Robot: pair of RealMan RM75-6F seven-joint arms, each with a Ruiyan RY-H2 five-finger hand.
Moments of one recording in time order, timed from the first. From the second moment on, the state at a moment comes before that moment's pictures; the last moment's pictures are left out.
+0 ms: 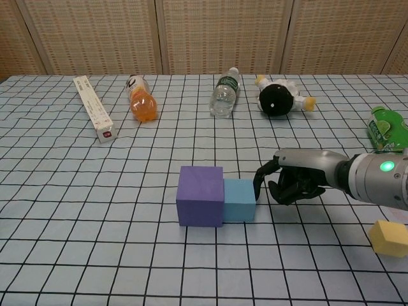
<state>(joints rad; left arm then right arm) -0.17 -1.09 0.11 -1.59 1.73 1.44 -0.16 0.79 -1.49 0.09 -1.69 -0.72 0.75 -0.18</state>
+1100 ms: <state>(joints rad) -0.17 -1.08 0.11 -1.59 1.73 1.44 -0.16 0.70 -1.54 0.04 -1.64 -0.97 1.10 -0.31</state>
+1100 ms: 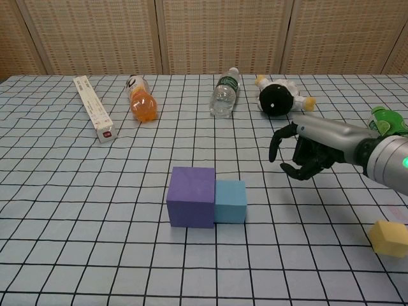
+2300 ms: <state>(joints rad) -0.17 -1.08 0.11 -1.60 1.73 1.43 -0.16 0.48 -1.23 -0.17 -1.91 -1.08 1.17 -0.62</state>
